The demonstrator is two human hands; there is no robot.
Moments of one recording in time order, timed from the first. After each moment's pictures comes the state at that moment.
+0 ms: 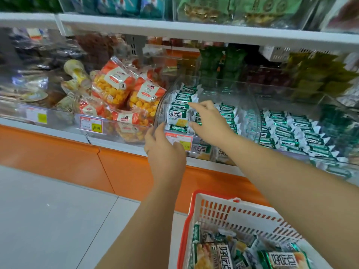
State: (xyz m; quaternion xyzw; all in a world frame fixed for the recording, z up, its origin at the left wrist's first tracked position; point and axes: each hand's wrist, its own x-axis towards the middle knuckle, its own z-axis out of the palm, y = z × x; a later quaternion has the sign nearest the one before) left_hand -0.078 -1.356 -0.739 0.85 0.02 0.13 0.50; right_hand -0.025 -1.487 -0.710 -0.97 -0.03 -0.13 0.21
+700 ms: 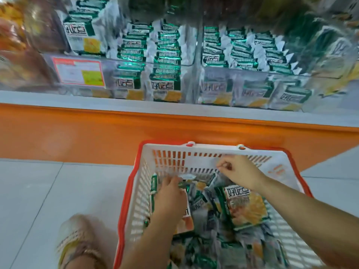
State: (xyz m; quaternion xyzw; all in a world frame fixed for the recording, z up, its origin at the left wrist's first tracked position) left_hand -0.183 -1.455 -0.973 0.92 -0.10 -0.27 0.26; right_hand -0.218 -1.663 -0.925 -0.94 0.14 0.15 0.26
